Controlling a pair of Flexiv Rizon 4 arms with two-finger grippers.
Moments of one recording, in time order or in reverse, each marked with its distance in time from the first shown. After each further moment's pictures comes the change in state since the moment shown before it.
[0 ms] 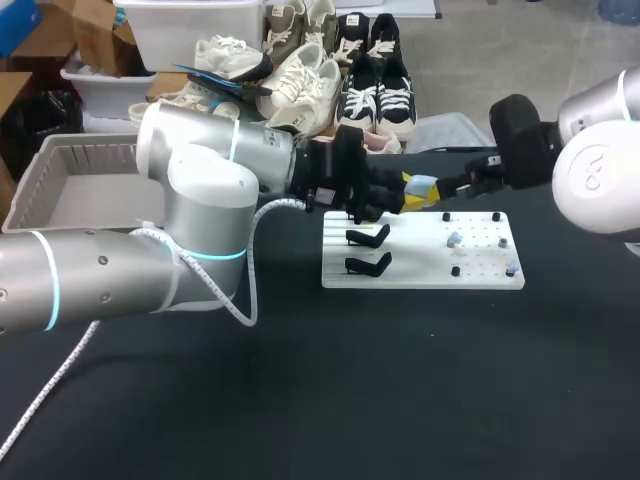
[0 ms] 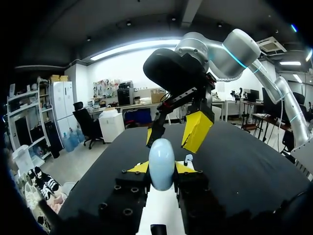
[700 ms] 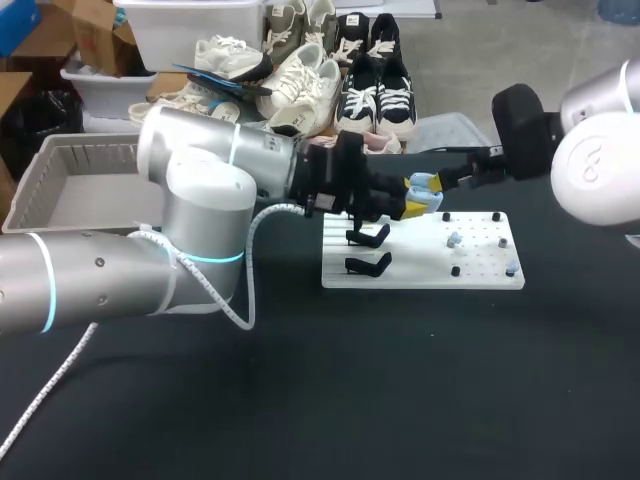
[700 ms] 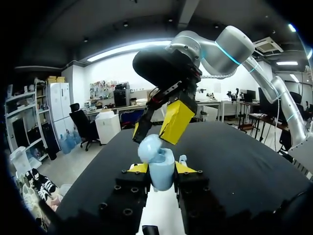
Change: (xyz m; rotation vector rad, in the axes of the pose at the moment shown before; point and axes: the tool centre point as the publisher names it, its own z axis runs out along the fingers) left arm 0.001 -0.013 0.002 0.036 -0.013 0.010; right arm -0.013 -0.004 -0.007 0.021 -0.018 -0.014
